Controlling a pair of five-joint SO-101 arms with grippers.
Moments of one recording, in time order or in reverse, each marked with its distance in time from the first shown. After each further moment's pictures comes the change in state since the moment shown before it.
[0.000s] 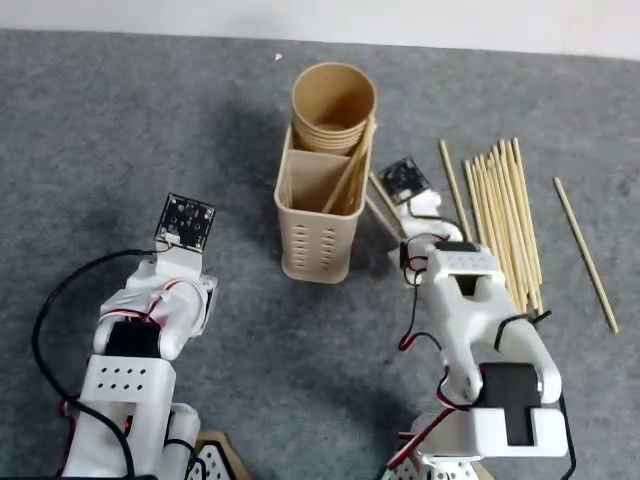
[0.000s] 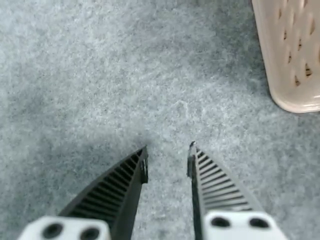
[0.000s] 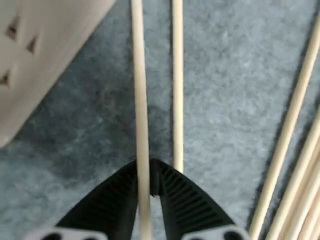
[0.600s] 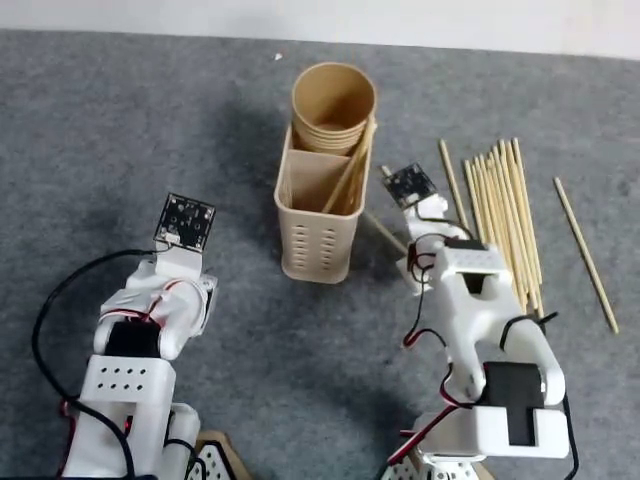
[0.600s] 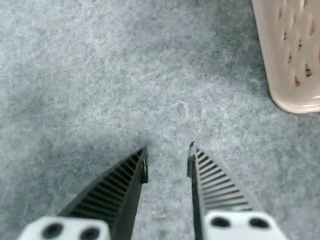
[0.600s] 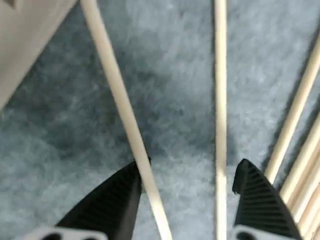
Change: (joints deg) left arm 0.0 0.0 0.0 -0.1 0.0; right arm 2.2 0.2 -1.7 6.9 2.5
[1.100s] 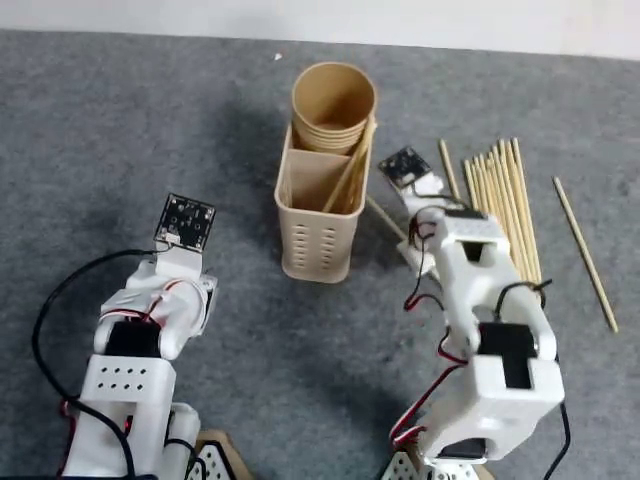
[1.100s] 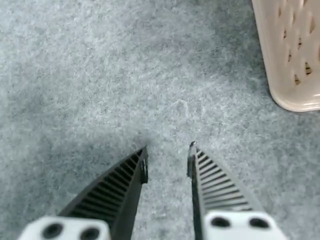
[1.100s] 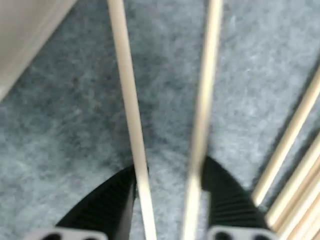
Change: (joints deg) left arm 0.0 0.0 0.1 0.0 0.0; right arm 1.5 18.2 -18.5 7.0 3.3
